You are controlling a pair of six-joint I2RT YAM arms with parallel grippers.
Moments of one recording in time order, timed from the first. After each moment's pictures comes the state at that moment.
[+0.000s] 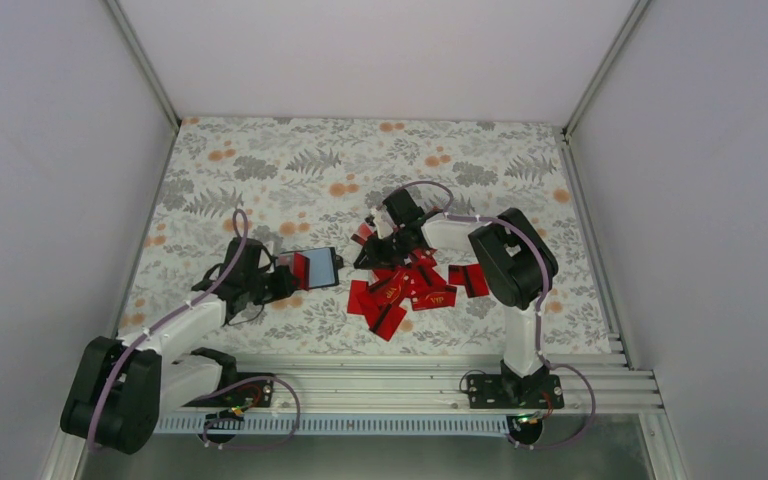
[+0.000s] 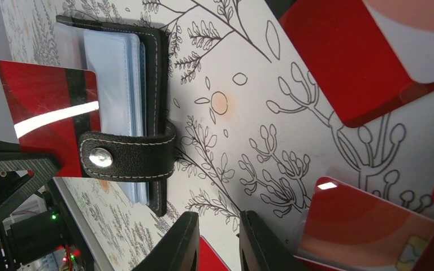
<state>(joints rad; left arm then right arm) -0.28 1.08 0.35 -0.18 0.38 -0.59 0.61 2.01 1.17 -0.28 -0.68 0.50</state>
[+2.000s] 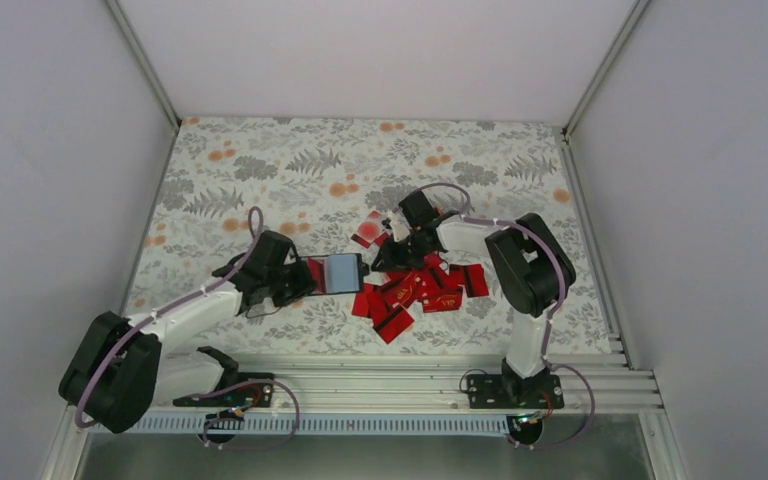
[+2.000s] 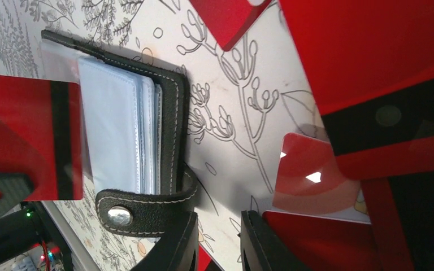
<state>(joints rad) -0.48 1.18 0.47 -0.25 0.30 -0.97 0.56 1.91 1.07 -0.34 -0.62 0.46</state>
